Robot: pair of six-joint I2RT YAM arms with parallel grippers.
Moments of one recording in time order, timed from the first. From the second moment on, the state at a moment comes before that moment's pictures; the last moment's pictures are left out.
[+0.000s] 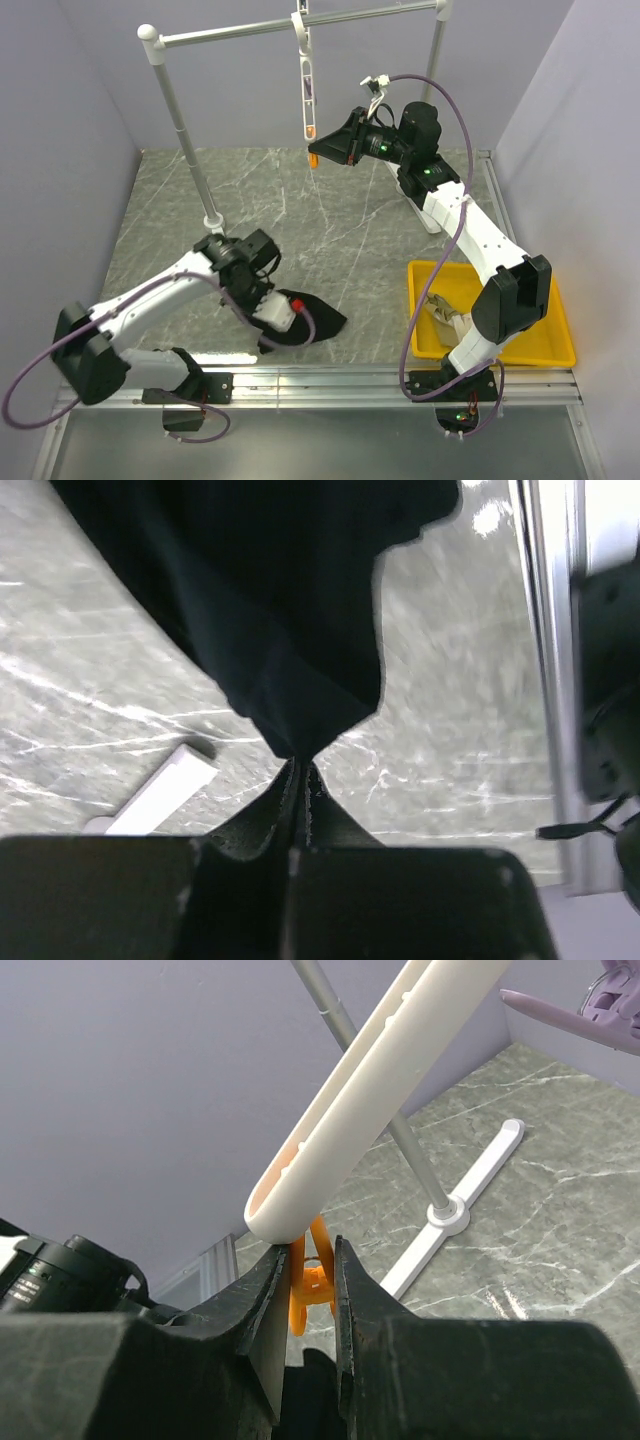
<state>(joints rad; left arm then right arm) -0.76 1.31 1.09 -1.24 0.11 1.21 0.40 1.64 1.57 0.15 -0.81 0.60</state>
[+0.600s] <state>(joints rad) -0.66 1.20 0.97 -0.97 0.12 1.30 0.40 1.64 1.57 0.15 -0.81 0.60</state>
